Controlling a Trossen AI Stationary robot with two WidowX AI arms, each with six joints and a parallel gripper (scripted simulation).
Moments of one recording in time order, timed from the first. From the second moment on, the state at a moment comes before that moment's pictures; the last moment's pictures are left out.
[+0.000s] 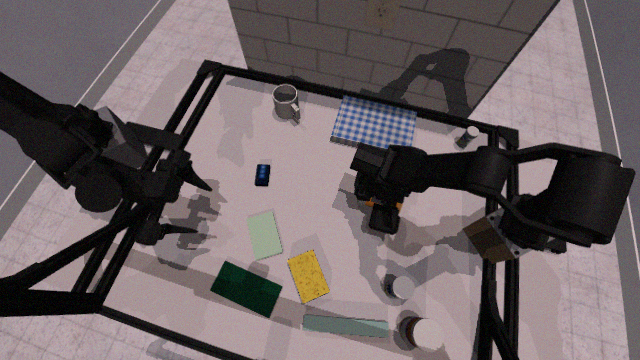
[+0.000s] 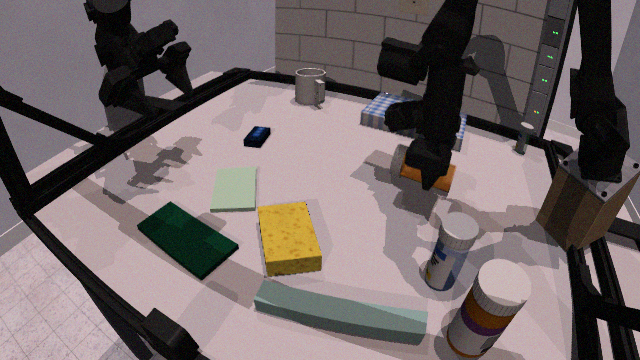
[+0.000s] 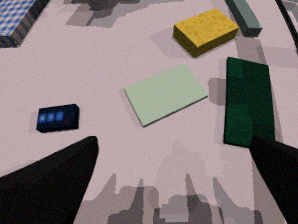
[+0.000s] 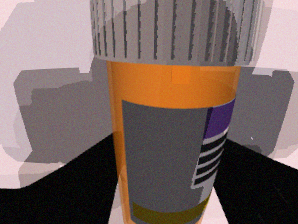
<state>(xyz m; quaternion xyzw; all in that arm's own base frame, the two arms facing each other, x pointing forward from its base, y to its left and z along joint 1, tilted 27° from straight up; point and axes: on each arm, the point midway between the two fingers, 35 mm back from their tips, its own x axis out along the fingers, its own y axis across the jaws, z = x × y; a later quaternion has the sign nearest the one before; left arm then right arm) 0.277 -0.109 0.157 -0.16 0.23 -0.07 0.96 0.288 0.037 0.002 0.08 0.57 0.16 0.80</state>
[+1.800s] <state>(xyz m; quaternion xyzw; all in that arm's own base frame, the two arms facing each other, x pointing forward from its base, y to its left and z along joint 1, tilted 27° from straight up) 0.277 -0.109 0.157 -0.16 0.23 -0.07 0.96 0.249 0.001 0.105 0.08 0.58 0.16 0.80</state>
